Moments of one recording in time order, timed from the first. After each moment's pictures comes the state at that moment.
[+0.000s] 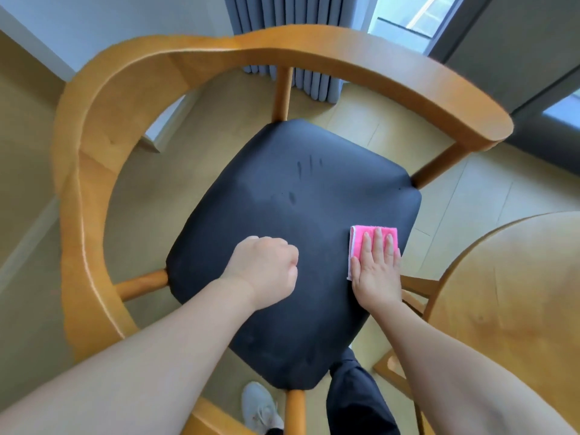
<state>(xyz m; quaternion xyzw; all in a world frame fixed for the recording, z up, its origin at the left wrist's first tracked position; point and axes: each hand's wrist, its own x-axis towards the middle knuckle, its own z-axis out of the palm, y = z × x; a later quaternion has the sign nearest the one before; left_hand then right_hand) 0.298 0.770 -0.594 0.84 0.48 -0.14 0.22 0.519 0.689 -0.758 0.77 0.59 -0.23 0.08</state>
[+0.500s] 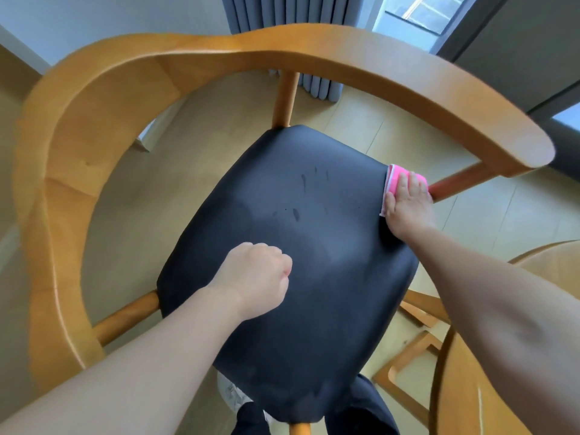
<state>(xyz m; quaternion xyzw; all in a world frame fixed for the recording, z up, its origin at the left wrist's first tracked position) 0.278 0.816 -0.629 0.85 0.44 -0.15 0.24 0.596 0.856 -0.763 0.80 0.57 -0.18 0.08</state>
